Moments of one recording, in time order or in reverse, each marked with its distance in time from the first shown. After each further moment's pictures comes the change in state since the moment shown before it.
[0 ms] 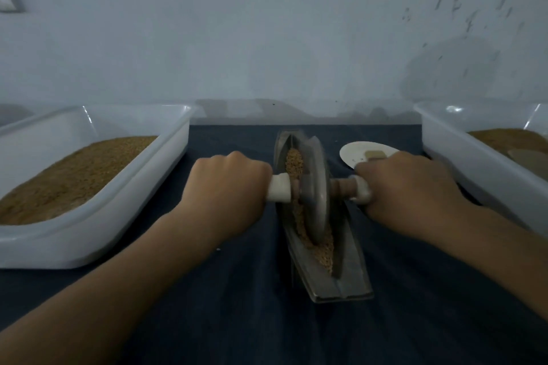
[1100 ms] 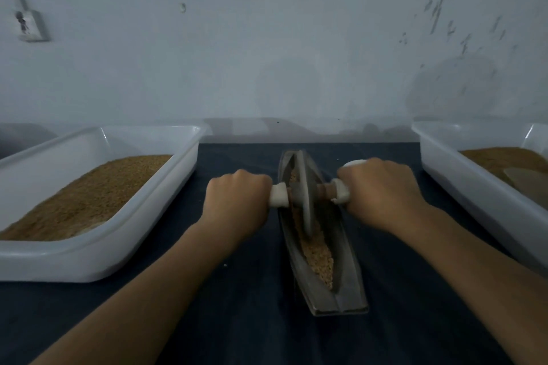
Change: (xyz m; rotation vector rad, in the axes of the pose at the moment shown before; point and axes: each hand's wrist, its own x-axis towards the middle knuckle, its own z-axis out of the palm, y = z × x) left_hand 0.017 0.007 0.003 -0.070 -0.159 -0.207; right_hand 0.039 -0.011 0.007 0.063 -0.081 0.060
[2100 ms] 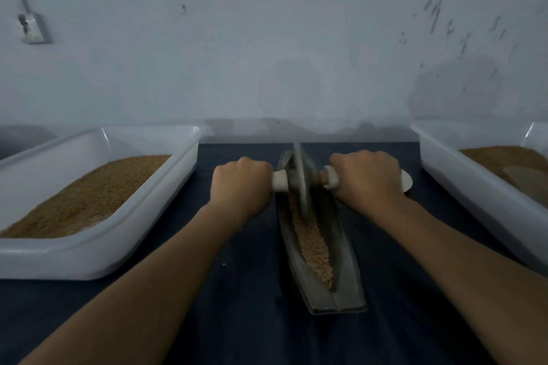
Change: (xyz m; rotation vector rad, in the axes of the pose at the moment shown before) left_hand 0.026 0.003 0.006 -0.013 -0.002 -0.022; right_hand 0.017 -0.006 0.009 -0.025 0.093 -0.010
